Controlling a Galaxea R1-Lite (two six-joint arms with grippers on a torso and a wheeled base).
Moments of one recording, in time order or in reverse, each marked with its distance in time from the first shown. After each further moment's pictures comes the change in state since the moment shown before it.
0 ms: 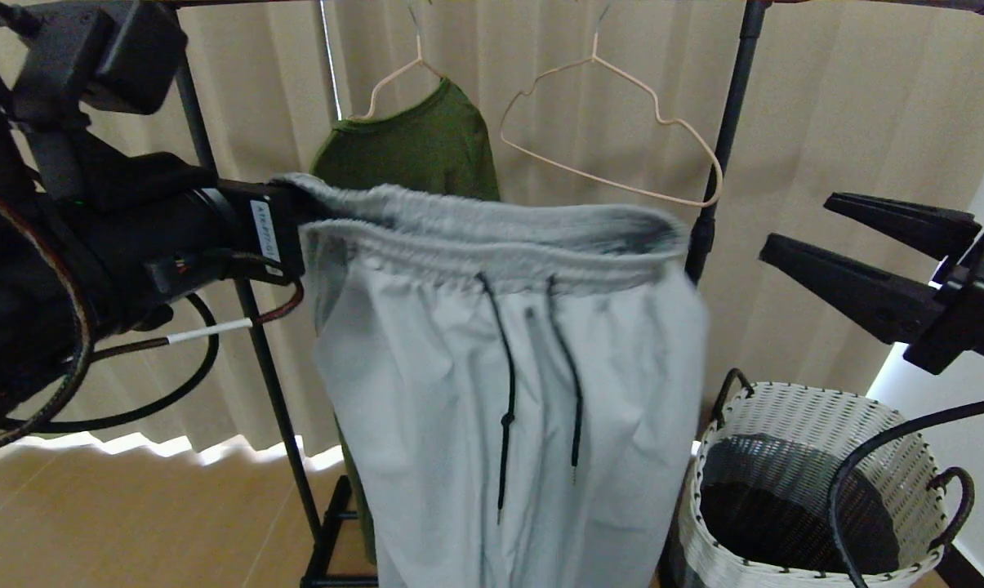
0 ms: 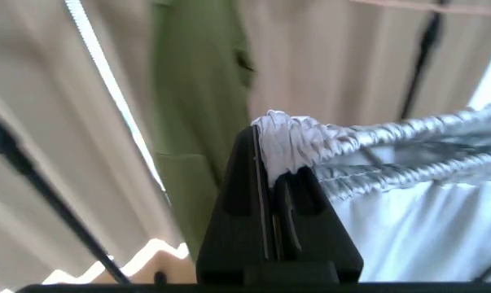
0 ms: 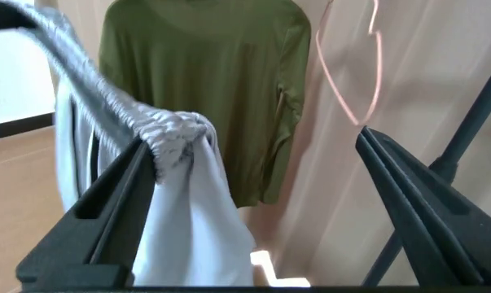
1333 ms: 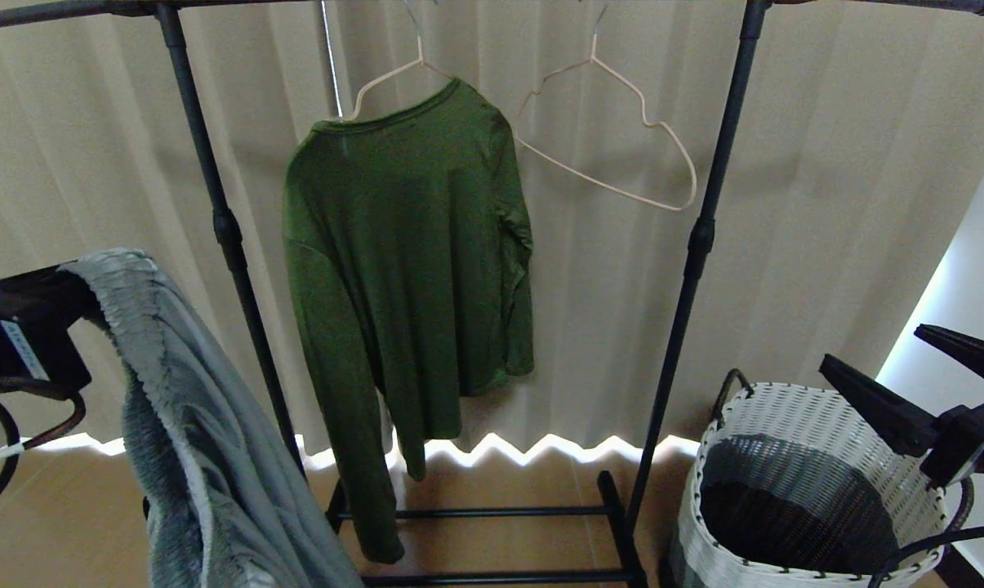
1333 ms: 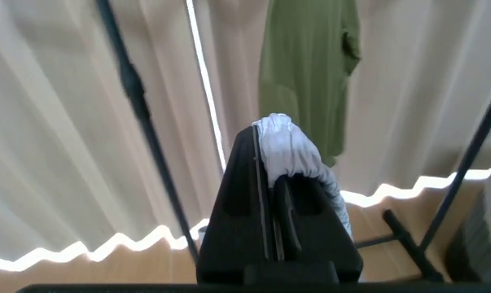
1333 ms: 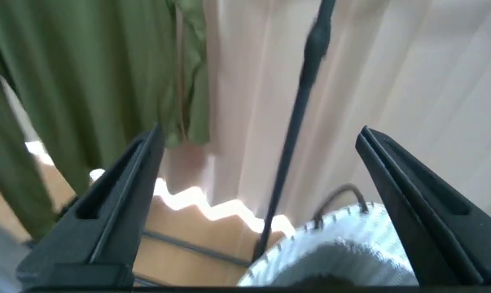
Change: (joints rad) left arm 0.307 -0.333 0.340 -0.009 -0.210 0.039; right arm -0.160 -0.086 0.396 -0.180 -0.245 -0.074
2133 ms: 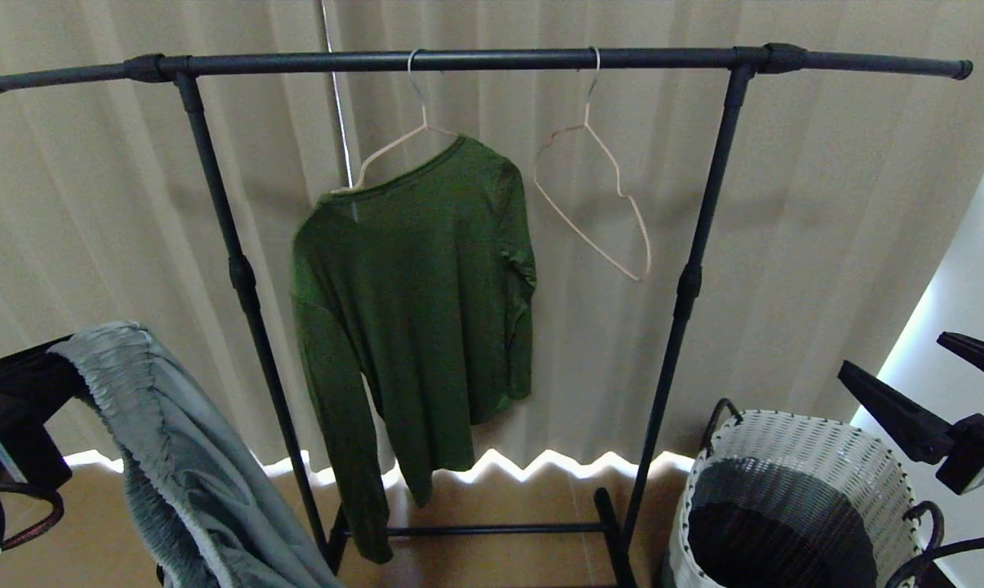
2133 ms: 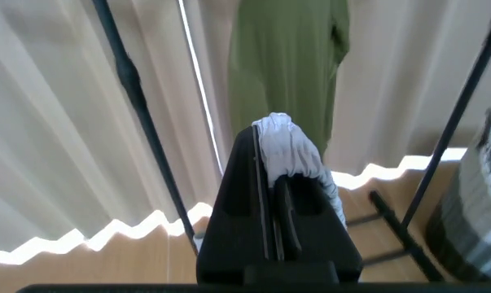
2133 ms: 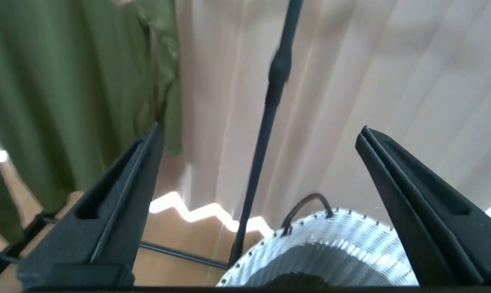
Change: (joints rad) left arm -0.008 -0.100 0.154 -0.010 -0.037 -0.012; right arm -0.048 -0.023 0.026 0.000 0.002 -0.014
